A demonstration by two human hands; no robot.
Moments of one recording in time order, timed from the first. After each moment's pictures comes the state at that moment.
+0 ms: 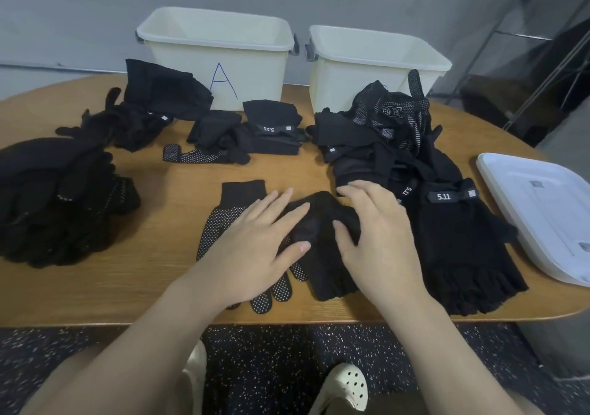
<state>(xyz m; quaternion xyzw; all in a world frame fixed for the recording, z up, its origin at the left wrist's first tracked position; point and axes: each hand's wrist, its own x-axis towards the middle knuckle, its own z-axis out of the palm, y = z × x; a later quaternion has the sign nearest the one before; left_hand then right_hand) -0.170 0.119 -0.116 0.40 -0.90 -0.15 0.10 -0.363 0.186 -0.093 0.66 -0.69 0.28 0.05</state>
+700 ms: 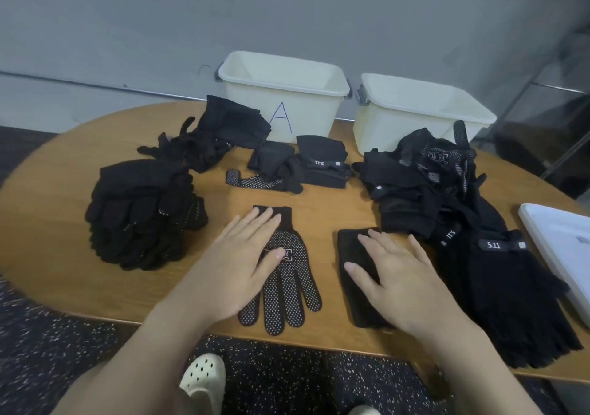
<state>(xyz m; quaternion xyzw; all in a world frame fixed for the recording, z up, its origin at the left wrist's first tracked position) -0.077 0.114 -0.106 0.48 -0.85 -0.15 0.15 -0.337 0.177 -0.073 0.71 -0.70 0.00 -0.04</state>
